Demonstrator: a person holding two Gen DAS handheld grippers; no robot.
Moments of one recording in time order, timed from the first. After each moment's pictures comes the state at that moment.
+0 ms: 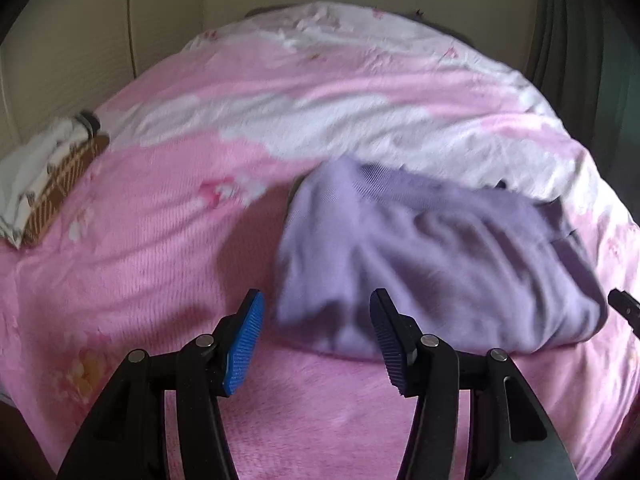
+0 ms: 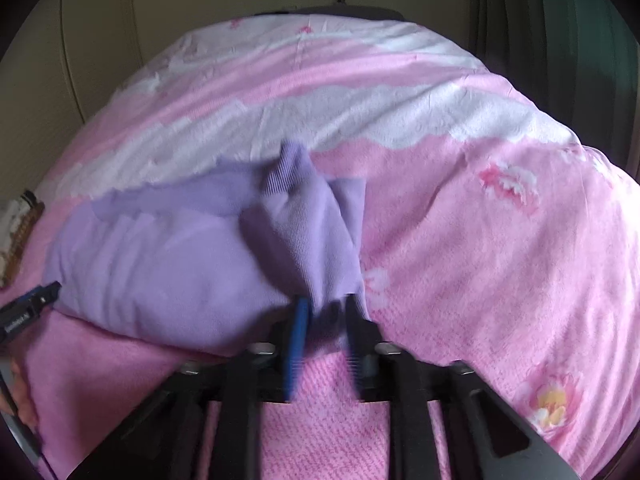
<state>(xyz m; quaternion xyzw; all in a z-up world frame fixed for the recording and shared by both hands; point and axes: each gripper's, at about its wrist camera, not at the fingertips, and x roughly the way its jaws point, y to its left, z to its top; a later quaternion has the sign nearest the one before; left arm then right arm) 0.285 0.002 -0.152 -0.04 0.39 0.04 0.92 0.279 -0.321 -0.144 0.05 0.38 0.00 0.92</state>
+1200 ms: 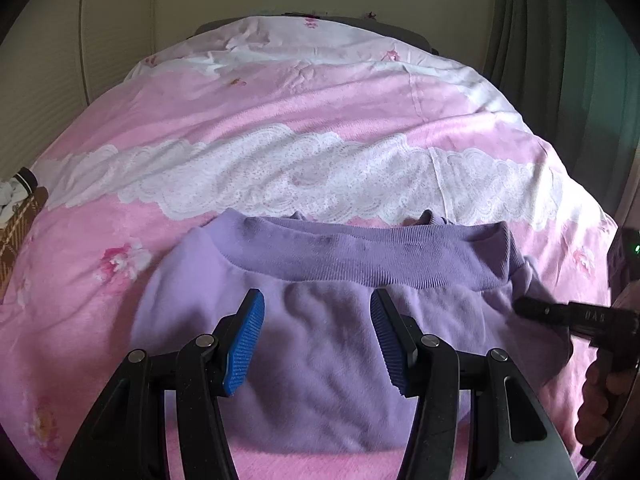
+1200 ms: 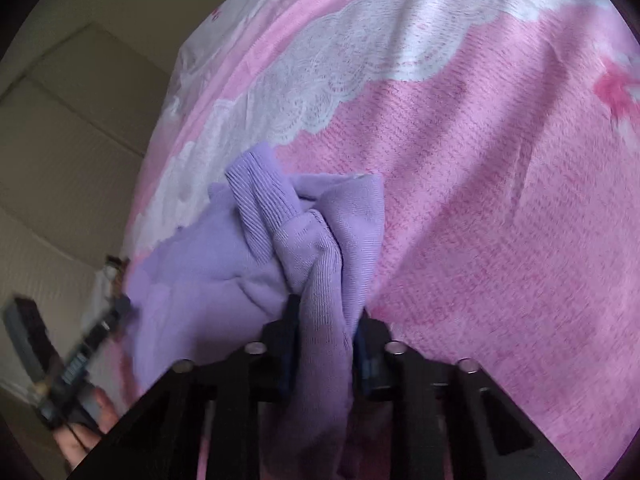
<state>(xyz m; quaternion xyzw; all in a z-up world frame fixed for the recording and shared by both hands) 0.337 -0.070 -0.132 -0.02 0.38 -0.03 0.92 0.386 -0.372 -0.206 0.26 0.47 0.17 0.83</state>
